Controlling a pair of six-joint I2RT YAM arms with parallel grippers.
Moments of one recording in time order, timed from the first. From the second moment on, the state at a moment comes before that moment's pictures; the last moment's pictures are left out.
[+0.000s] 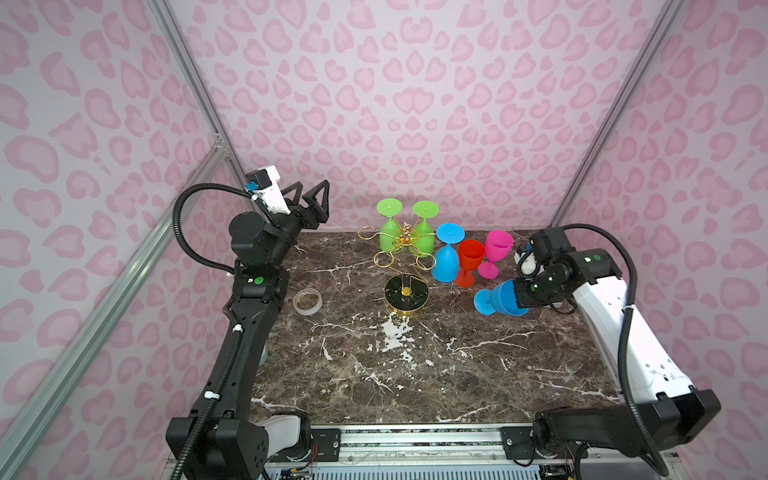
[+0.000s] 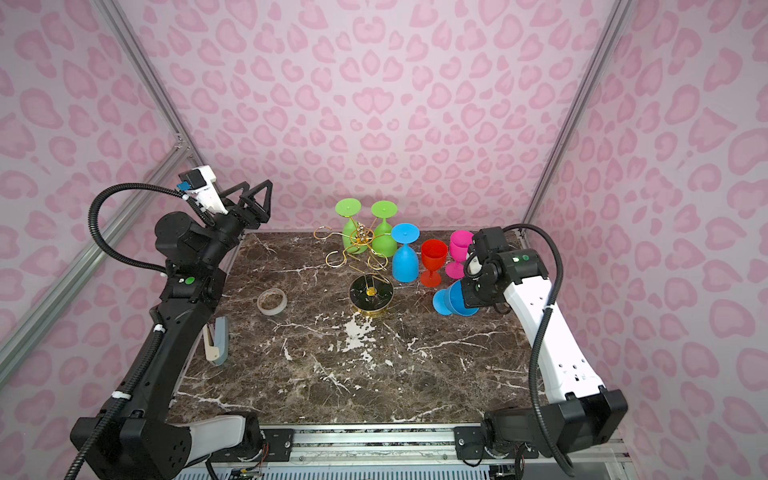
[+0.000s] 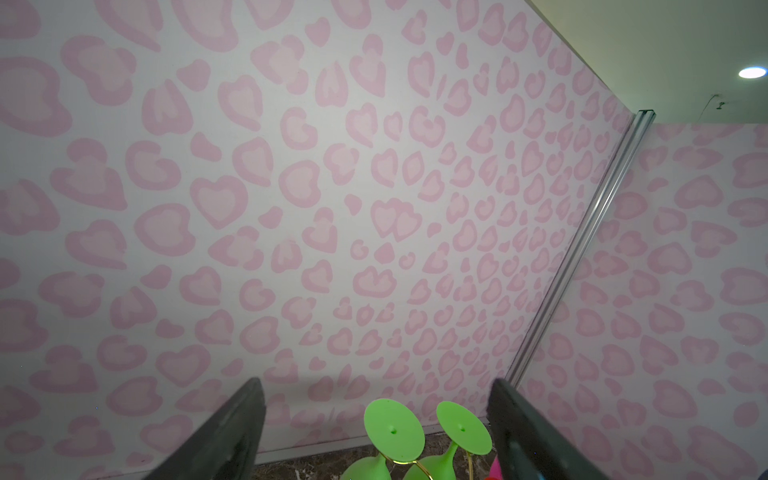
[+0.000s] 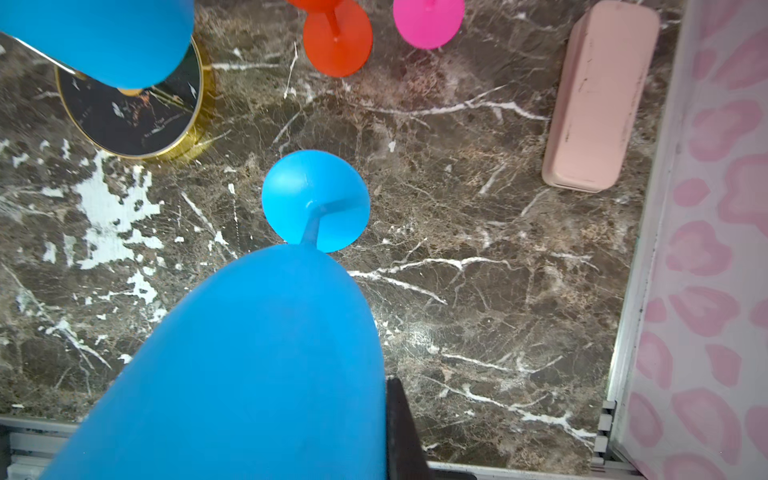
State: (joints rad) left arm -0.03 1.26 1.29 0.23 0.35 -0.45; right arm 0.19 1.40 1.52 -1.38 0.02 0.09
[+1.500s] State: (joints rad) left arm -0.01 1.24 1.28 0.19 0.34 -0.51; right arm 0.10 1.52 1.72 -1.10 -0.33 0.15
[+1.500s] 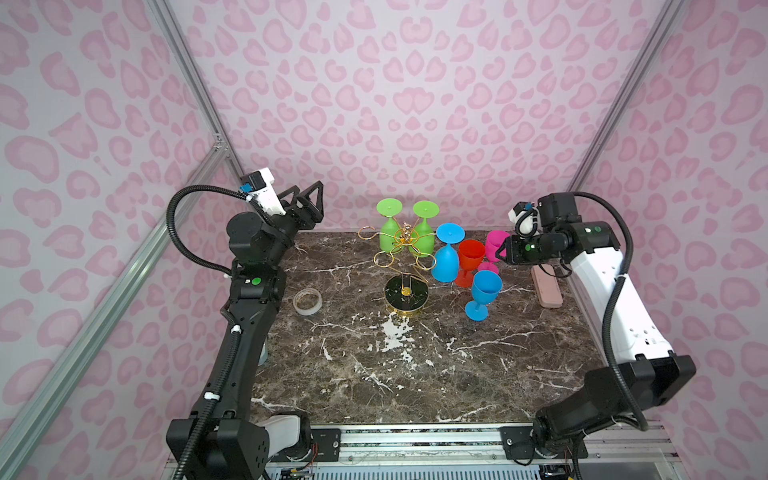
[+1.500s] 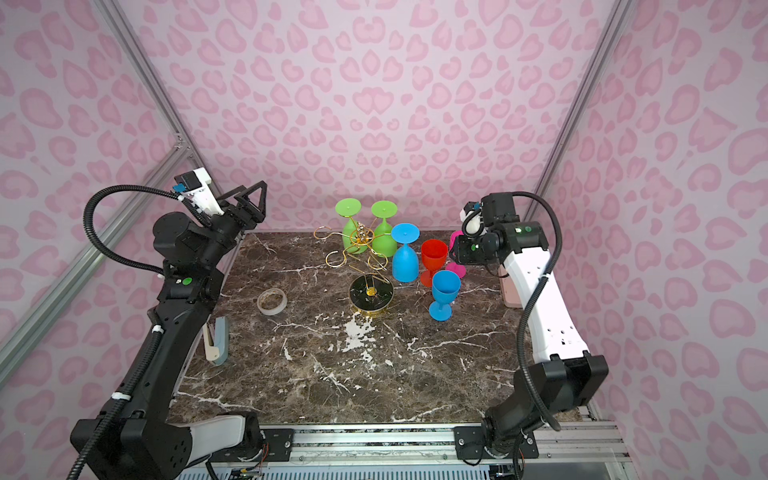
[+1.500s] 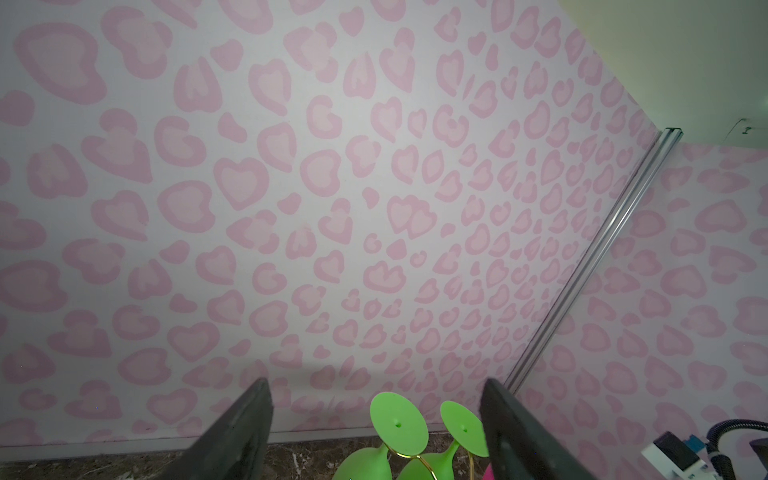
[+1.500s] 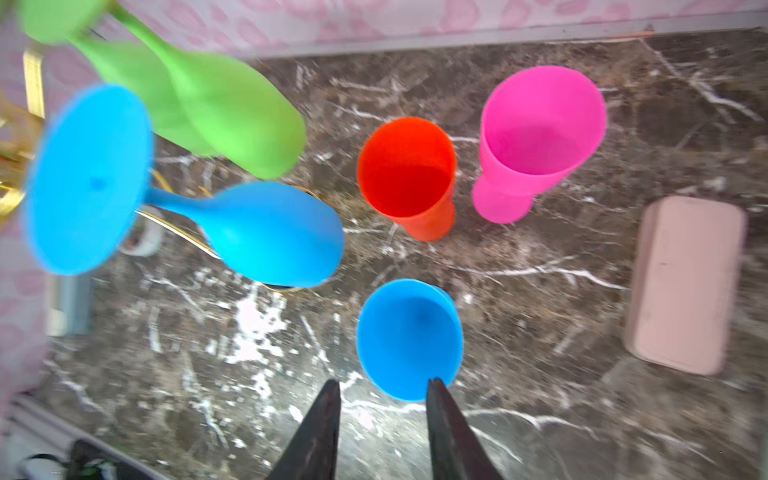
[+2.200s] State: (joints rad) left arm -0.01 1.20 1.25 0.20 0.37 -0.58; right arm 0.11 1.49 1.35 -0.20 -0.74 0.84
